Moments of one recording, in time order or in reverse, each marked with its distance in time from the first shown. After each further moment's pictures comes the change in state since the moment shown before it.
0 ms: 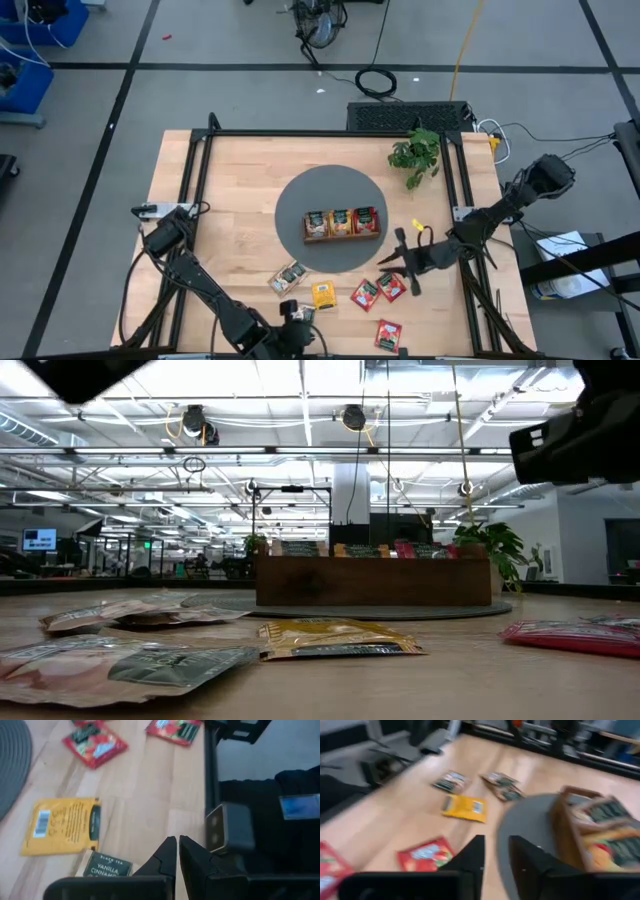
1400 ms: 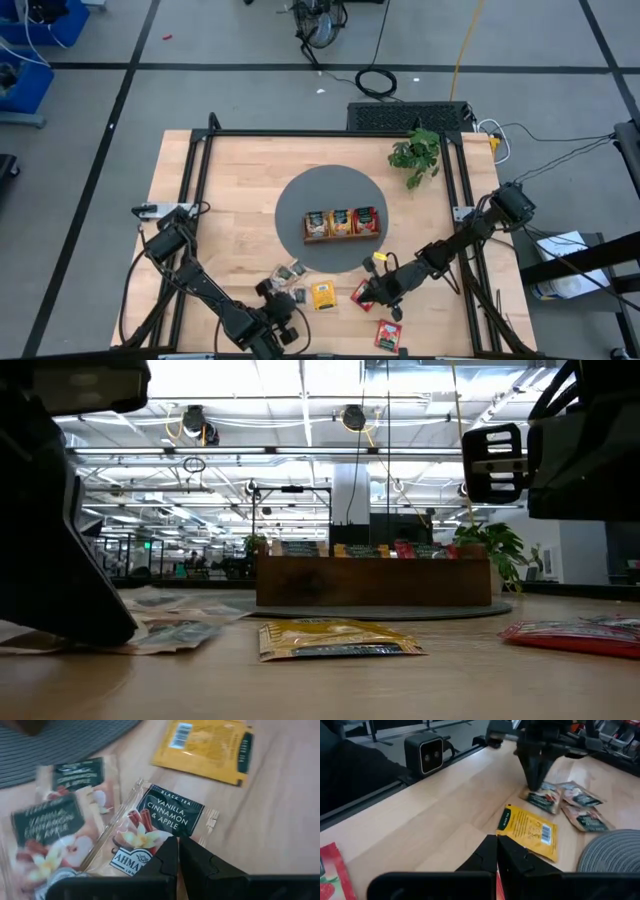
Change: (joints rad) left arm -0.014 0.058 -0.157 -0.369 -0.130 -0.549; right arm -0.024 0.544 0.269 0.247 -0.264 -0.157
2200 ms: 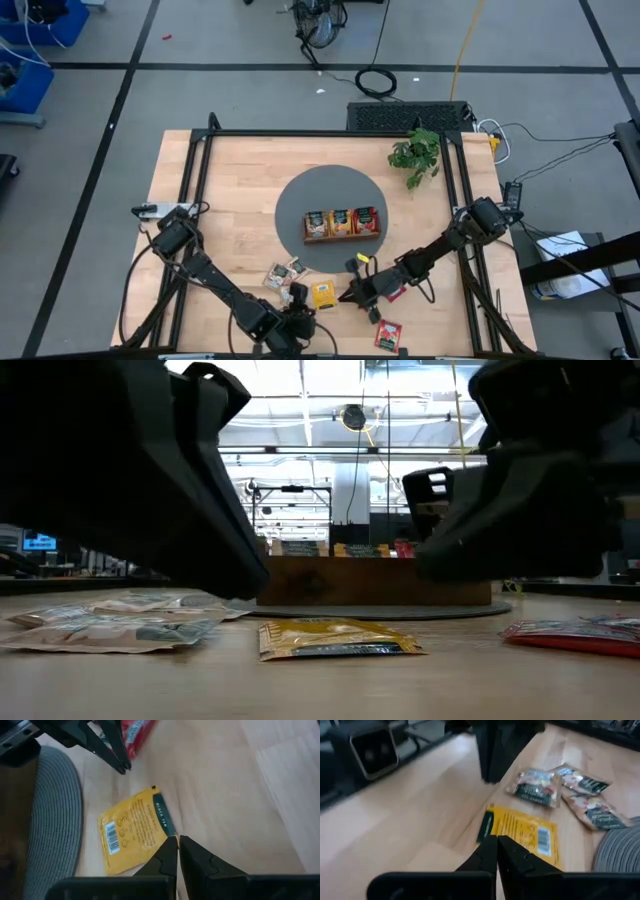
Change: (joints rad) left arm 0.086 -0.012 0.075 0.326 0.037 1.025; right arm -0.057 0.220 0.186 -0.007 0.025 0.075
